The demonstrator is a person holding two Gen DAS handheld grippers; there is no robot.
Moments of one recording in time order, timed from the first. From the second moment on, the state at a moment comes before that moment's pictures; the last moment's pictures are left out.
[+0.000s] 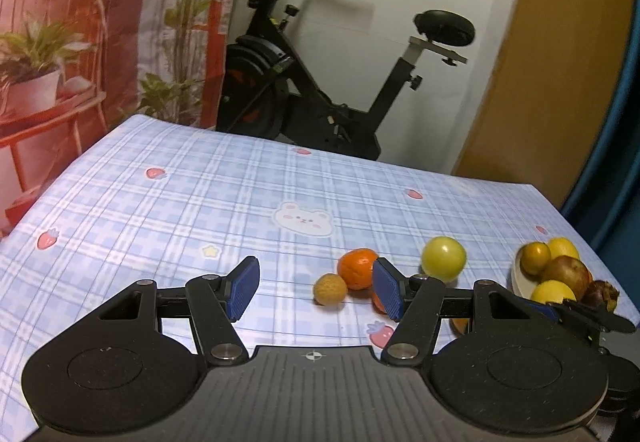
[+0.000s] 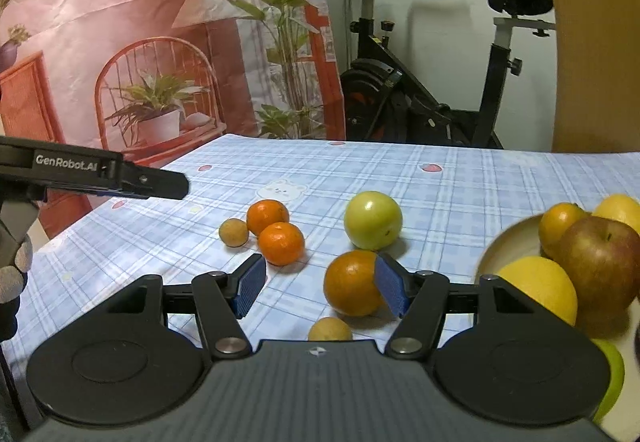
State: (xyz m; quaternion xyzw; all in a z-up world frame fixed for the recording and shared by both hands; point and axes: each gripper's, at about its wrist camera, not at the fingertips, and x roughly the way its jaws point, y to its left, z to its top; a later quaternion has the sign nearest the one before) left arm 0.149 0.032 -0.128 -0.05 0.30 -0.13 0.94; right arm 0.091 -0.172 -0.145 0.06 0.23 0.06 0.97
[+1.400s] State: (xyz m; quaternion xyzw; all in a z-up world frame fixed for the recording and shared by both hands) left arm 0.154 0.020 -0.148 -0.04 0.33 -0.19 0.92; right arm 0.113 -0.160 -0.152 0.01 0.25 0.08 0.97
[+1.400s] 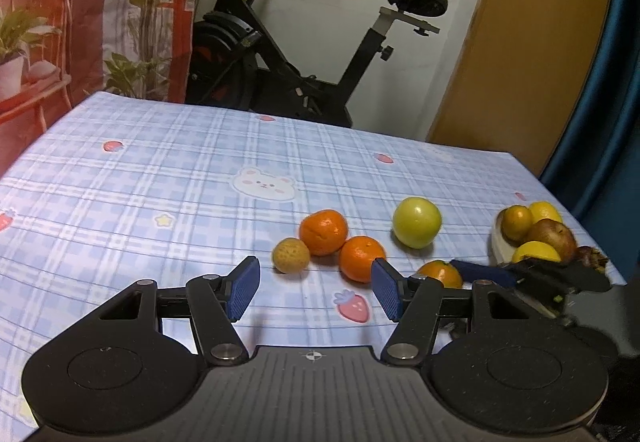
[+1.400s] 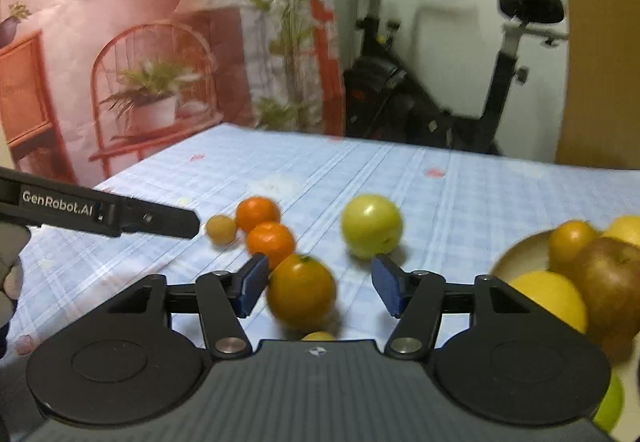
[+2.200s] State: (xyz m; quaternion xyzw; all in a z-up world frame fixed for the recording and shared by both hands) left arm 0.149 -0.013 -0.170 -0.05 0.38 -0.29 0.88; right arm 0.108 -0.134 -0.162 -0.03 0.27 0.16 0.95
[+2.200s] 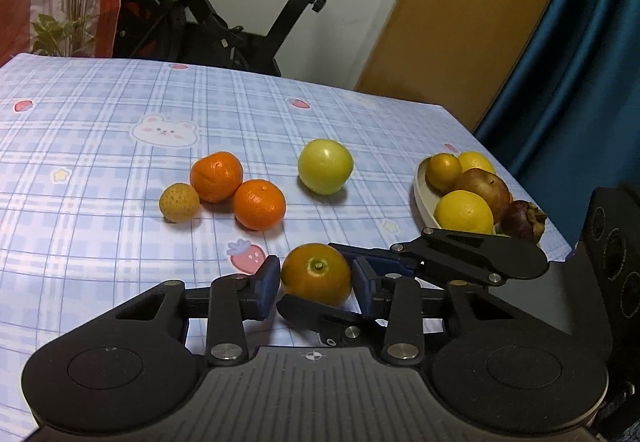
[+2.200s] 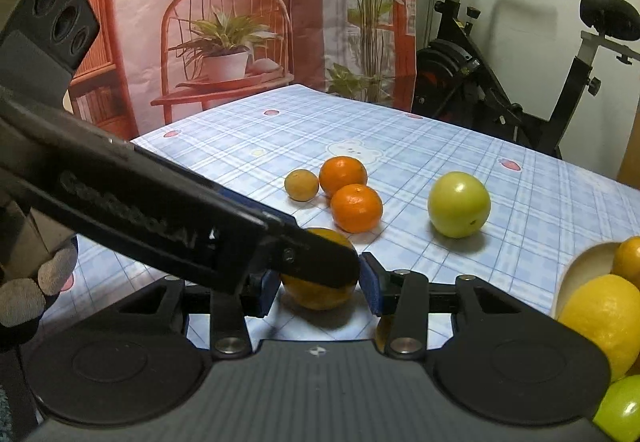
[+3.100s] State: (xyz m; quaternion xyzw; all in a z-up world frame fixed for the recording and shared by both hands) left arm 0.149 -0.069 -0.125 -0.06 0.34 -0.33 0.88; right arm 0.078 -0.172 -0.139 0.02 0.21 0.10 0.97
